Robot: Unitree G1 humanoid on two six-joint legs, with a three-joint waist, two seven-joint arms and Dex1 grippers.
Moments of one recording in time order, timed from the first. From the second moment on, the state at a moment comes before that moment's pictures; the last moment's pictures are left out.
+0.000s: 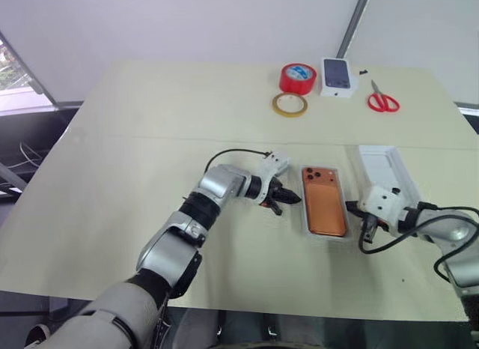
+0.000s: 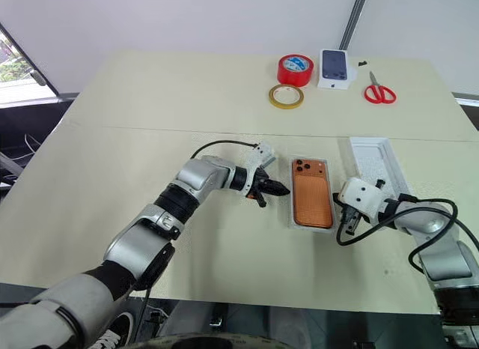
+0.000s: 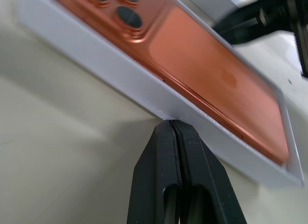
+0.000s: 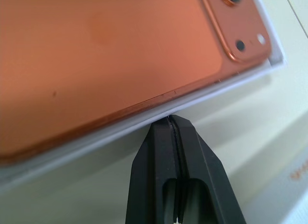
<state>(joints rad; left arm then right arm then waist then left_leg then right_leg) -0.94 -0.04 -0.35 0.70 -0.20 0.68 -0.97 -0.01 -0.87 -0.13 -0.04 0.01 0.07 0.94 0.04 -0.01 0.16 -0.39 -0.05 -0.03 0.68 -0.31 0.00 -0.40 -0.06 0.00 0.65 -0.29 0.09</state>
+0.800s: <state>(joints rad) -0.83 0.12 -0.27 0.42 -0.21 0.66 -1.03 -0.18 -0.94 -0.19 0.08 0.12 0.07 0.97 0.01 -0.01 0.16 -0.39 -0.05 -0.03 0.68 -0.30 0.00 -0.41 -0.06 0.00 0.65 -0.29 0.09</state>
